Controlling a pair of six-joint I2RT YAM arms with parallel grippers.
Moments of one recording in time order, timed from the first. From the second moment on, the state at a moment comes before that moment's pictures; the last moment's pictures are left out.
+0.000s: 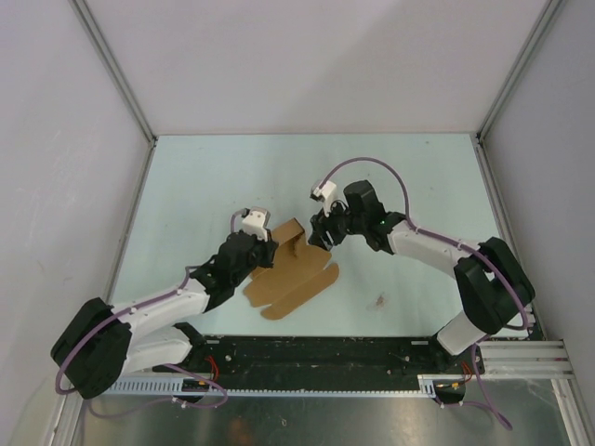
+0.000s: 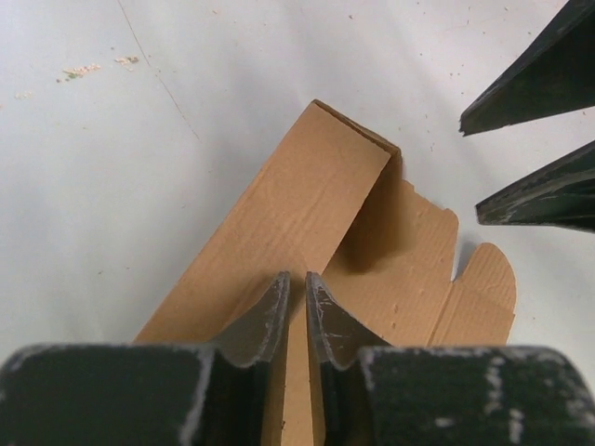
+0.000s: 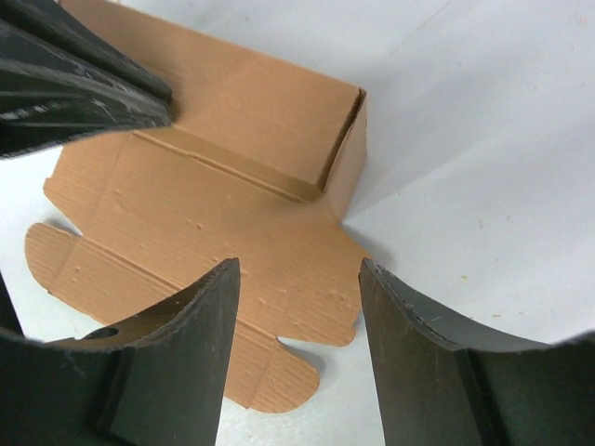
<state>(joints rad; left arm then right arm) -0.70 1.11 0.40 0.32 -0.20 -0.28 0.65 1.57 0.98 0.00 -0.44 -0.10</state>
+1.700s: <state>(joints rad) -0.63 1.18 0.58 0.20 -0.28 -0.20 0.45 1.78 1.02 0.23 -0.54 -0.19</state>
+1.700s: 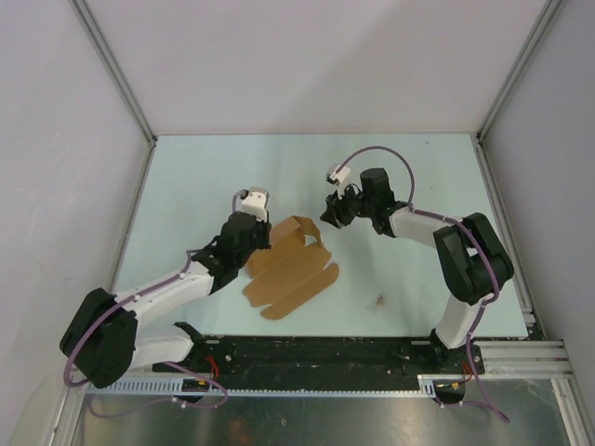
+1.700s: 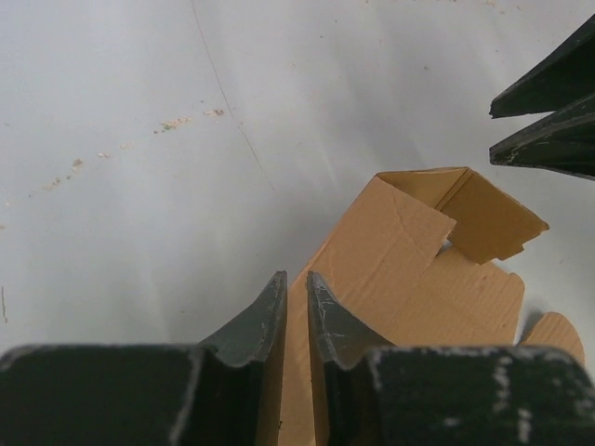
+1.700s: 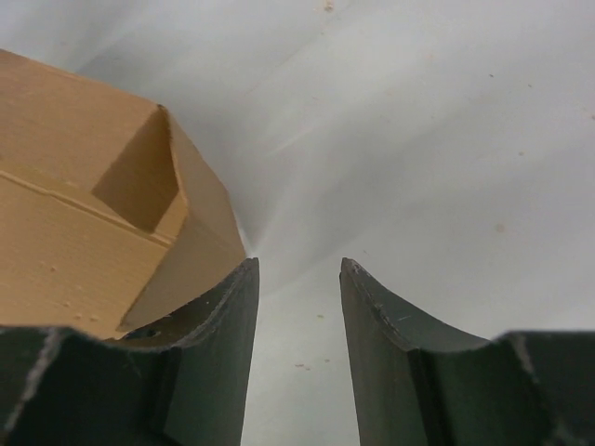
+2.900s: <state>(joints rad) -0.63 1.26 0.58 0.22 -0.25 -0.20 0.56 1.85 1.09 0.11 -0.67 -0.34</state>
